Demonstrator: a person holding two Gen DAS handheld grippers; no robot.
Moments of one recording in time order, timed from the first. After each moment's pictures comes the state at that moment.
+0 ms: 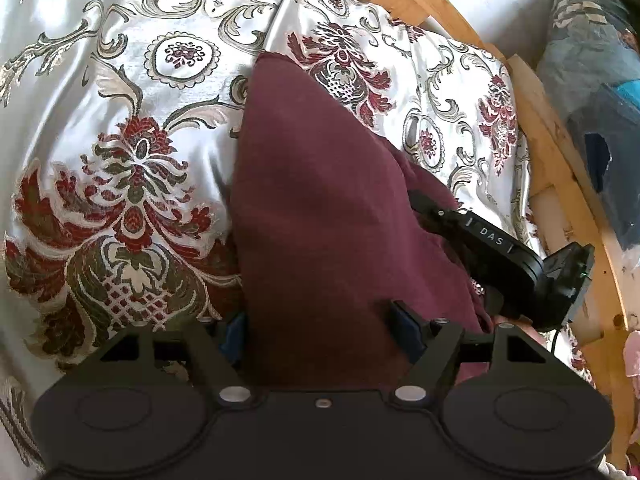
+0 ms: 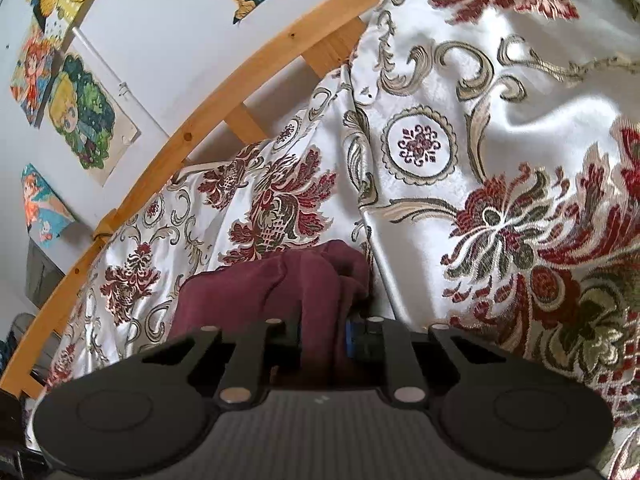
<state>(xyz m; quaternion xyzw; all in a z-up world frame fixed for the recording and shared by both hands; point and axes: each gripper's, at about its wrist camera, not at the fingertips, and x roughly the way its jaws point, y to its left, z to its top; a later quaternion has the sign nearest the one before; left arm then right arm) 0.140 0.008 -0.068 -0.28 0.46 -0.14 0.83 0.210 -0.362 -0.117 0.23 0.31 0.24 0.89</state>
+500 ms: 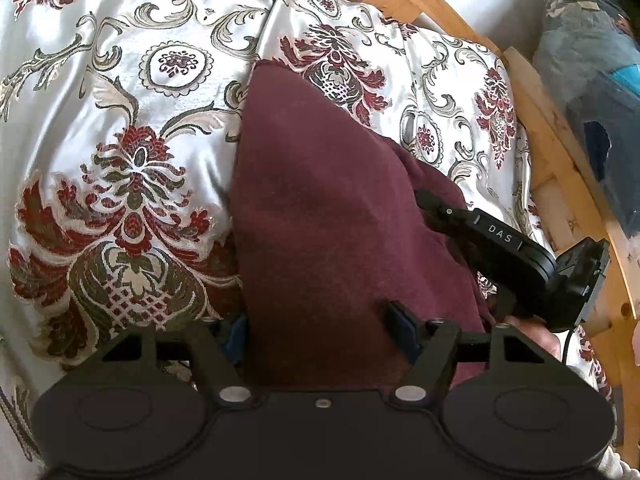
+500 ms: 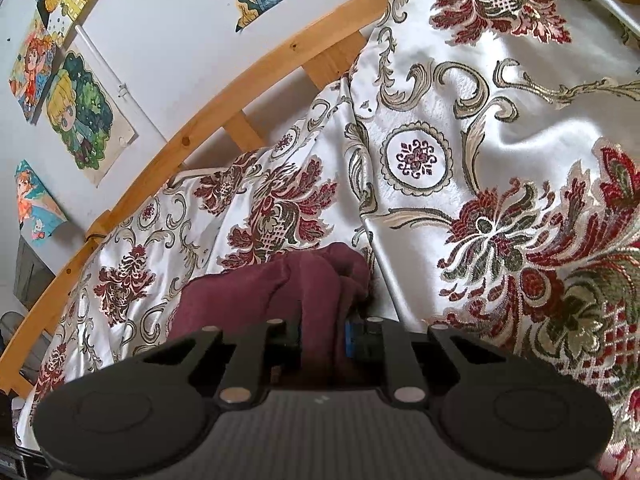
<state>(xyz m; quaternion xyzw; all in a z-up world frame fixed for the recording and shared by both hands) 0.137 0.004 -0.064 -0.26 0.46 -0.15 0.84 0.194 -0.361 -0.108 0.22 0.29 0.22 0.90</state>
